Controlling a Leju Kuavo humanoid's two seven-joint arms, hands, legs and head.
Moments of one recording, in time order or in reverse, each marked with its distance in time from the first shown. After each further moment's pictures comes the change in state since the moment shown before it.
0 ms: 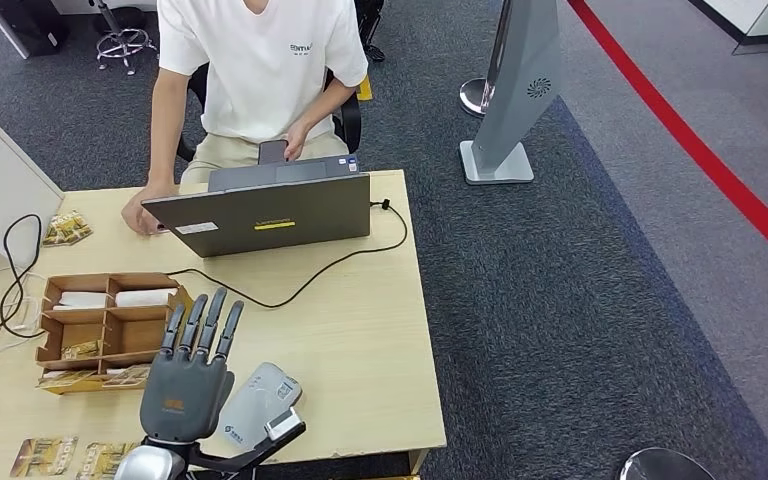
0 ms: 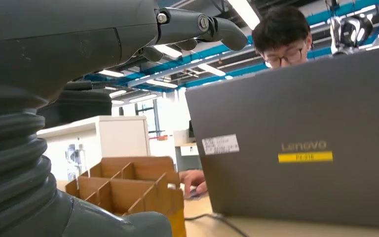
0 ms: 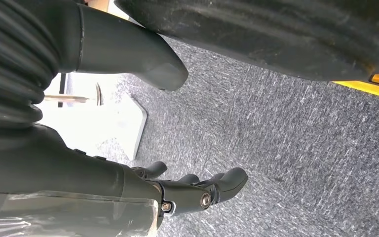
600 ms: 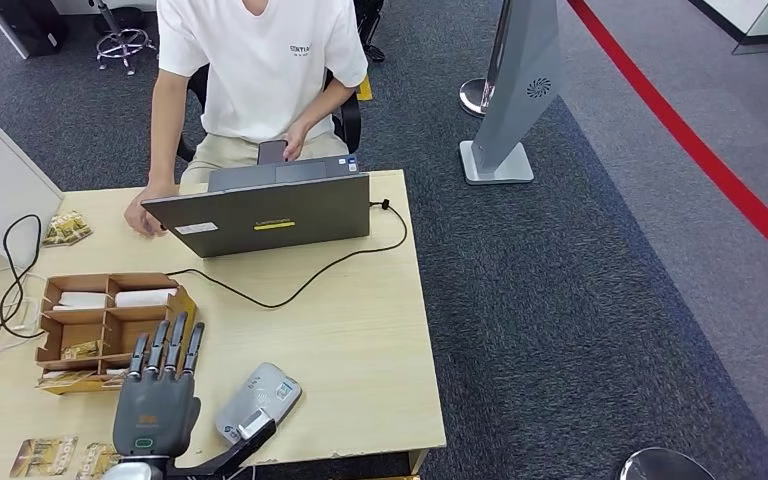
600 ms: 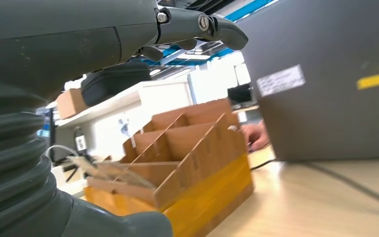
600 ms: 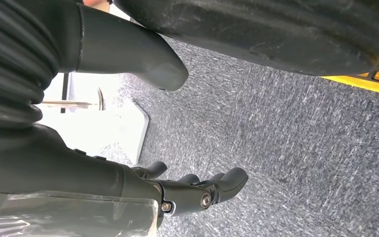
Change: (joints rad) left arm 0.065 0.014 0.111 0.053 0.003 -0.034 0.094; right arm 0.000 0.006 -0.017 -0.003 0.010 -0.008 0.012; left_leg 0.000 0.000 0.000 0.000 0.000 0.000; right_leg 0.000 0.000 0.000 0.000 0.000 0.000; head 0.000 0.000
